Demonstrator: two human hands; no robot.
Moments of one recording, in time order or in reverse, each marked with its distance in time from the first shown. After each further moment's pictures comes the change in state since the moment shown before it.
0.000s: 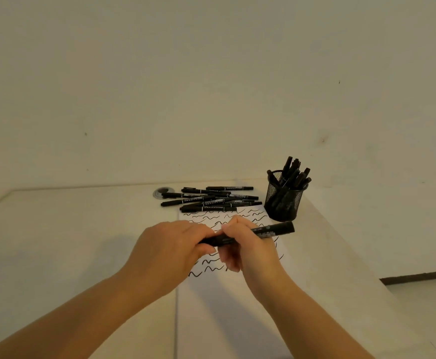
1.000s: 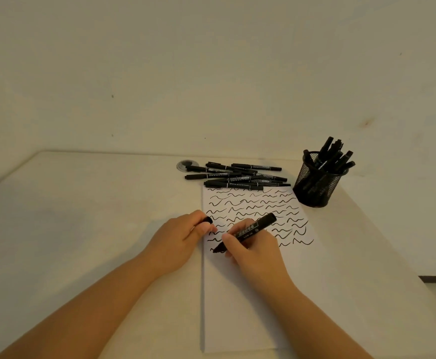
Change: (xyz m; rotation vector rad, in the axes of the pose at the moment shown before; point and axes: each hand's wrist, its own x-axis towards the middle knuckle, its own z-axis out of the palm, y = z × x) left_hand -0.029 -0.058 0.067 -0.535 -0.128 -0.374; right_hand 0.012 0.070 0.006 -0.588 0.072 -0.074
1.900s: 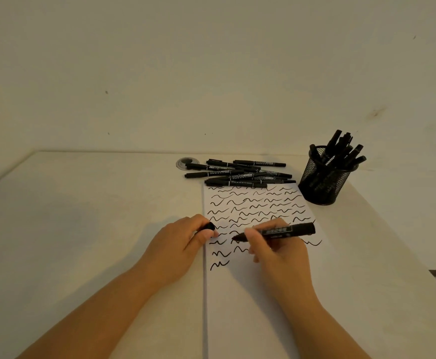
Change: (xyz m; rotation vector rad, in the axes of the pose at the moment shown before) left_hand -0.005 -0.004 0.003 0.032 0.027 0.027; right_hand -0.004 0.009 -0.014 0.150 0.196 -0.035
